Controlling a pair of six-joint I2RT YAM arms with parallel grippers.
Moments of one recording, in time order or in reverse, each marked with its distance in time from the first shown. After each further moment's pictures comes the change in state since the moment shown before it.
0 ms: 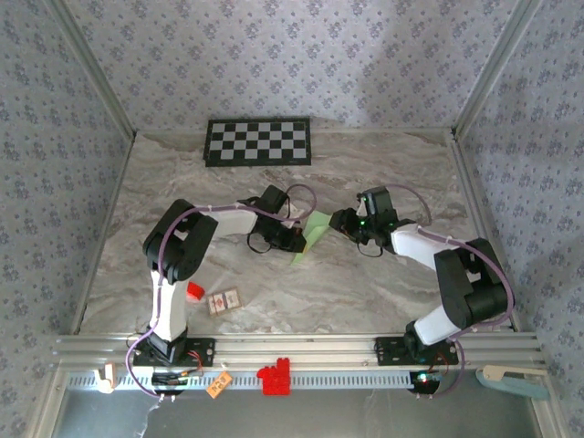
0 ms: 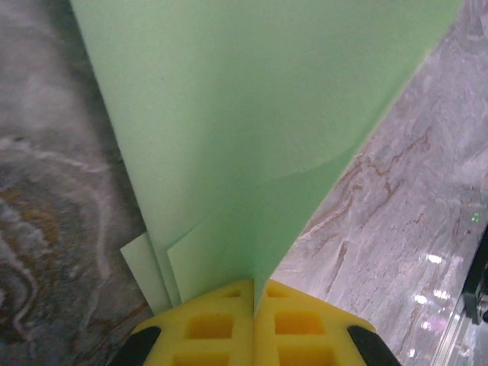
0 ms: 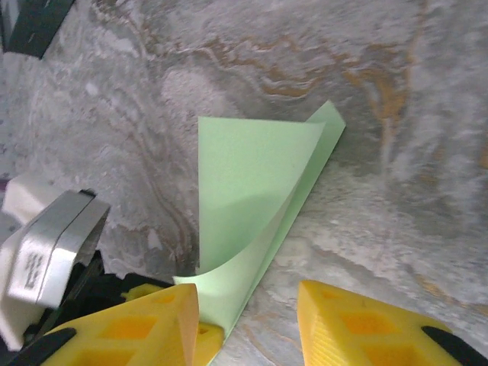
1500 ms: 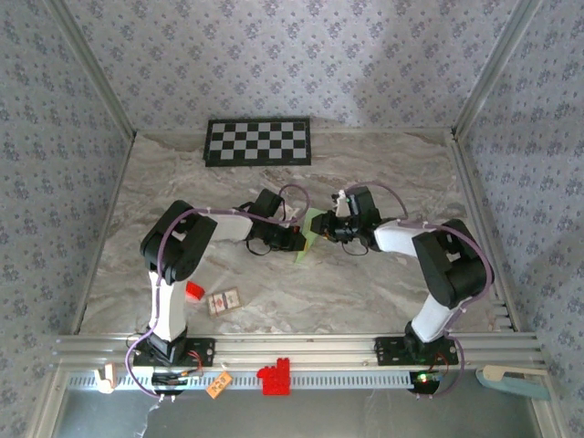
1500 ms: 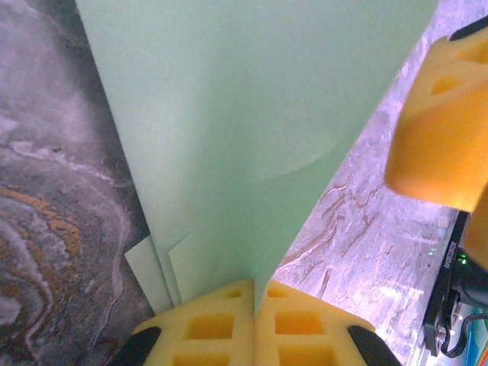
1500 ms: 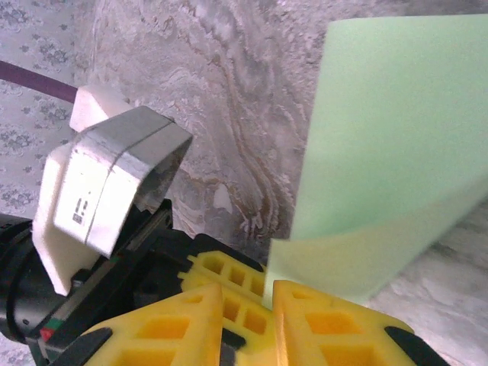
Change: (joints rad) left arm 0.013 -0.012 -0.109 0.233 0.045 -0.161; right arm 0.076 0.153 0.032 0.184 -0.181 -0.048
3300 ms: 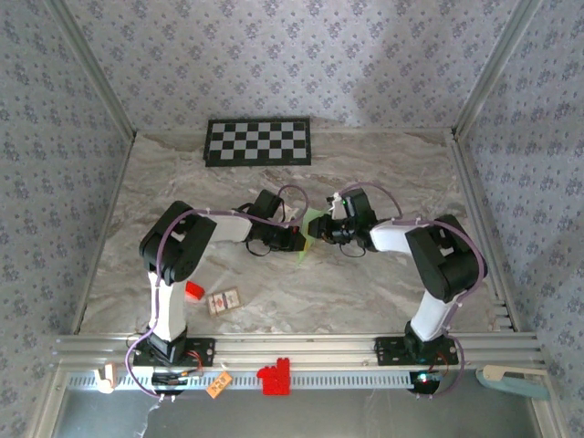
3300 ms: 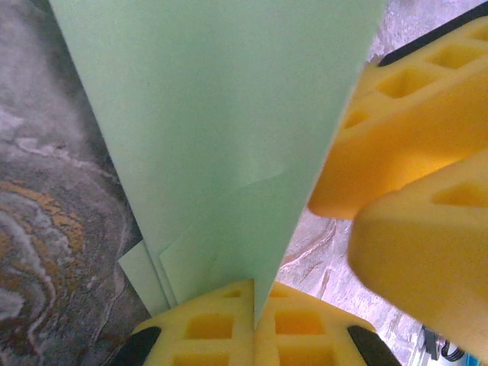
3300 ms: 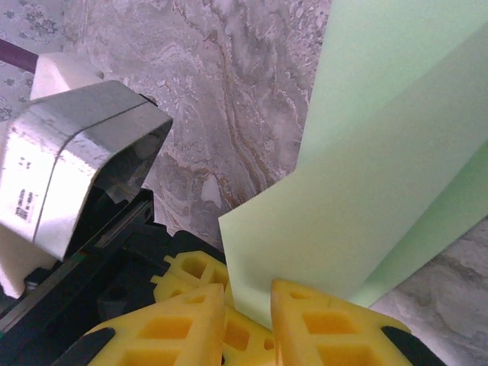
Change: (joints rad) left arm 0.003 -0.008 -0.012 0.015 -0.004 -0.007; right arm 0.023 0.072 0.027 0.023 -0.016 -0.063
